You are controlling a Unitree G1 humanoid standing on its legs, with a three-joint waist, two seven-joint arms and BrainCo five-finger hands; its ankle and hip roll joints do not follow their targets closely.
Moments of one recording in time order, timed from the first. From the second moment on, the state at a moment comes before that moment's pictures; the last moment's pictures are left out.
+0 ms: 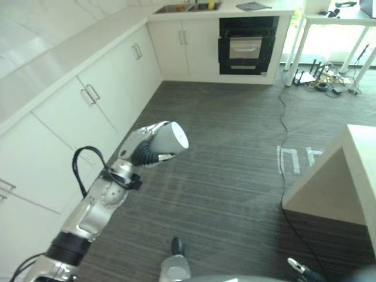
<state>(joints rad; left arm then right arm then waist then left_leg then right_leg) -0.10 0.73 -0.17 -0.07 0.45 -0.24 0.19 0.08 -0.40 -0.05 1.21 0.56 0.01 0.30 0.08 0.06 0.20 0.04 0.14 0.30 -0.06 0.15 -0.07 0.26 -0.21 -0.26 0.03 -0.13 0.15</state>
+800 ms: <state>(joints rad) -0.17 0.81 -0.22 -0.03 0.41 -0.27 0.12 0.07 -0.34 -0.09 1.12 0.65 0.01 0.24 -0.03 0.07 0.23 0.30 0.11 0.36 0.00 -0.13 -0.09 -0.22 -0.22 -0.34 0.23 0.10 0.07</state>
